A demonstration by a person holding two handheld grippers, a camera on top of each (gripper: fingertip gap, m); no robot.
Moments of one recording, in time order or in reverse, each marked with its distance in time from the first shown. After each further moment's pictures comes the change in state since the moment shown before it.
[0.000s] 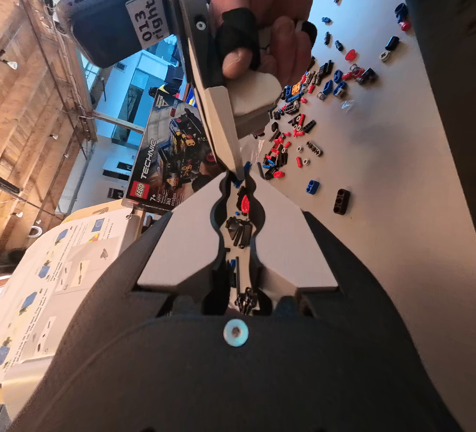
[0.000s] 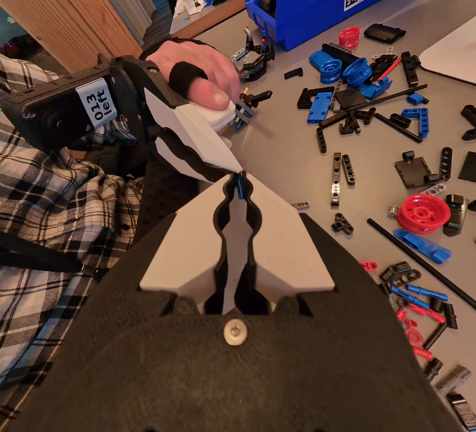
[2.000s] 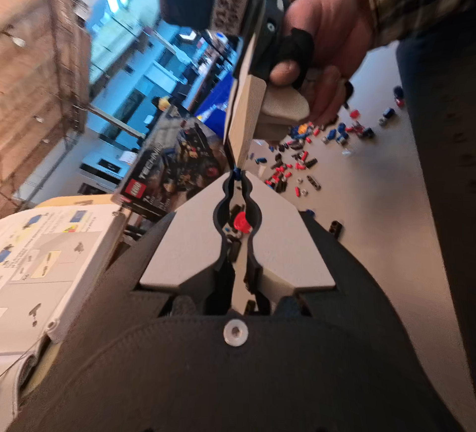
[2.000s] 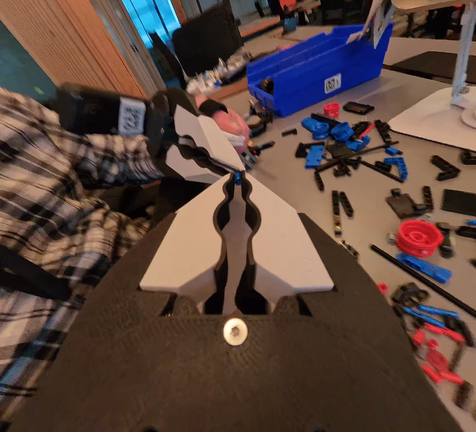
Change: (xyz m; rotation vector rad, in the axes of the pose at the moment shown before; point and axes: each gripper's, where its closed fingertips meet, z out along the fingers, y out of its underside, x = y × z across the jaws) left arm -0.021 -0.017 0.006 0.116 -0.030 -0.209; right arm -0.016 -0.017 -0.015 0.243 0.042 -0.074
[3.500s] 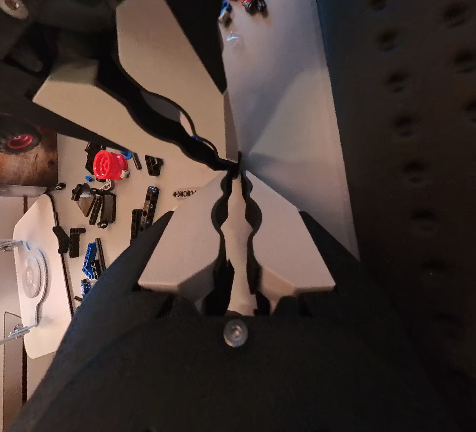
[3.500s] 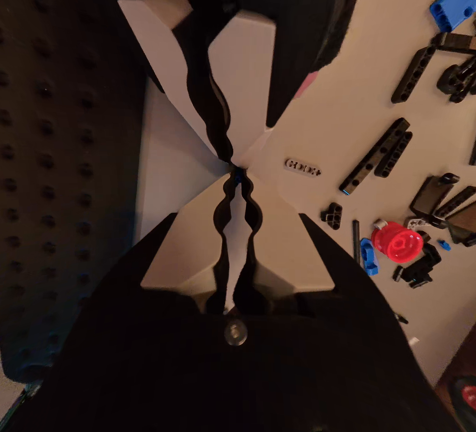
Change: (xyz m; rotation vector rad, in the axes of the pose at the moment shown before) left arm 0.103 0.073 0.003 -0.391 0.524 -0.108; right arm 0.025 0.121 0.021 -1.100 -0.044 -0.533
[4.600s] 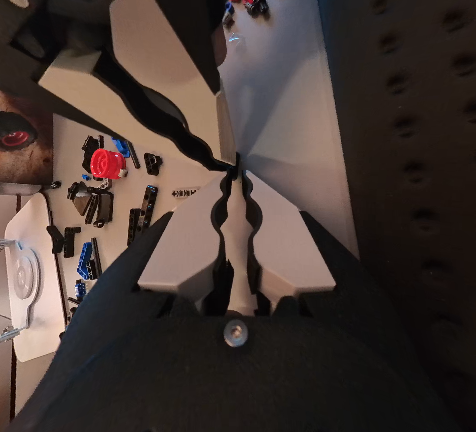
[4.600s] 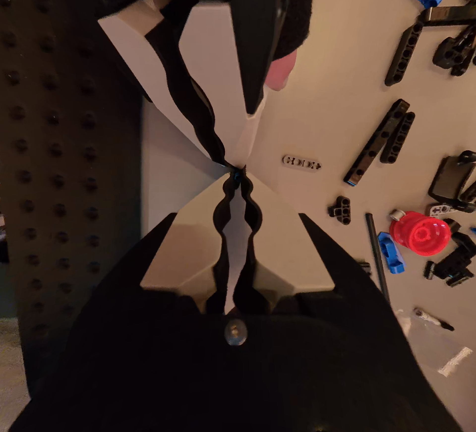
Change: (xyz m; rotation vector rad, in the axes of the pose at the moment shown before) left arm 0.004 0.001 -0.003 0.002 0.008 -0.022; right arm 0.003 -0.002 0.000 0.094 -0.020 0.132
